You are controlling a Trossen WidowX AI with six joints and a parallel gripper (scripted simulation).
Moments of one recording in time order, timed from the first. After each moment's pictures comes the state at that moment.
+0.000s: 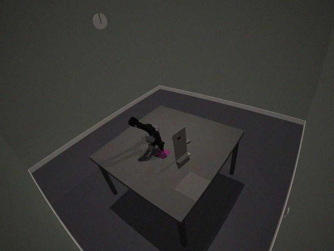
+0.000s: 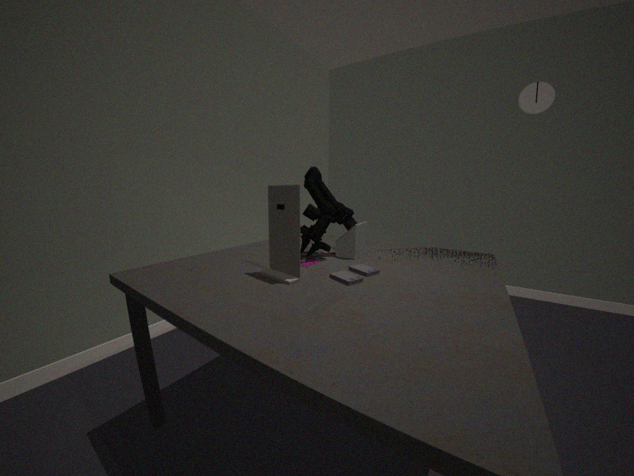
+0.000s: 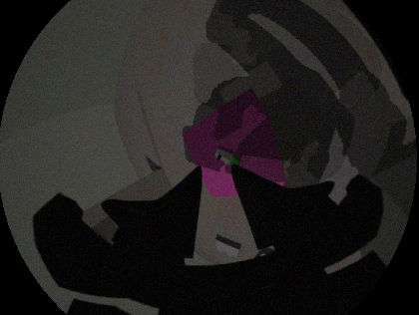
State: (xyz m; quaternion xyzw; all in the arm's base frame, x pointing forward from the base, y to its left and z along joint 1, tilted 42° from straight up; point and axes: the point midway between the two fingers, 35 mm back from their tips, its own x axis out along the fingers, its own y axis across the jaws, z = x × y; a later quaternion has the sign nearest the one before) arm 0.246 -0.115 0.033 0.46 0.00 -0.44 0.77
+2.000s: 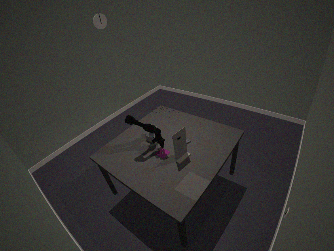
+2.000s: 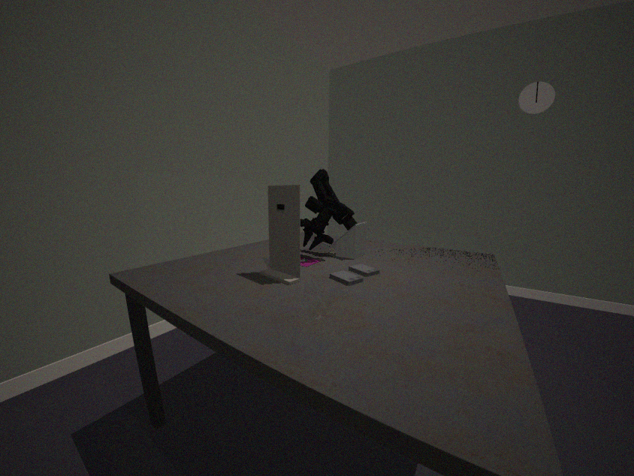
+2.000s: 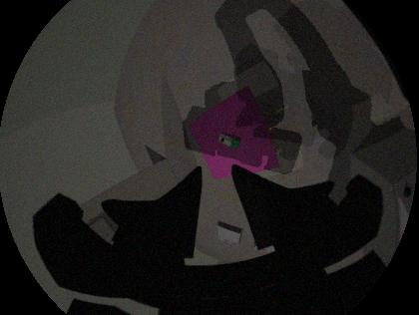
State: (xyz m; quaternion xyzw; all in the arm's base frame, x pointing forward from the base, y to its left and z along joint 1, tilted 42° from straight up) arm 0.240 -0.082 0.049 0.47 0.01 -0.45 0.76
